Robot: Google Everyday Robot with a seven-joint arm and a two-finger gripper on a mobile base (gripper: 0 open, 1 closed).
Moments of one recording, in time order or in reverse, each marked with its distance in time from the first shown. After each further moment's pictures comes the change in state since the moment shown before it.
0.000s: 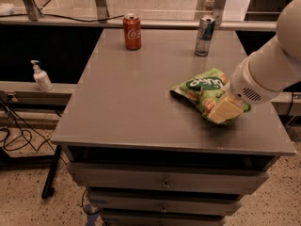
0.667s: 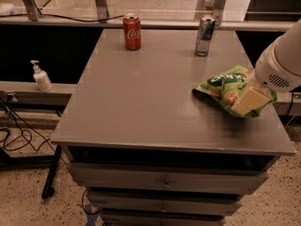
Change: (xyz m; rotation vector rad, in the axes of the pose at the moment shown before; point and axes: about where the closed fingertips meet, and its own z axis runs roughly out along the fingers) arm 0.034 -0.041 -0.036 0.088 0.096 -0.002
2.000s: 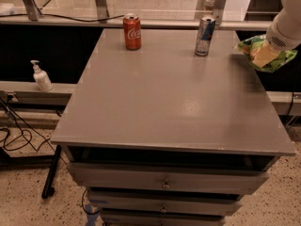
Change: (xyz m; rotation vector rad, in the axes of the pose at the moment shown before) arm 0.024 -0.199 0.035 0.393 0.107 0.185
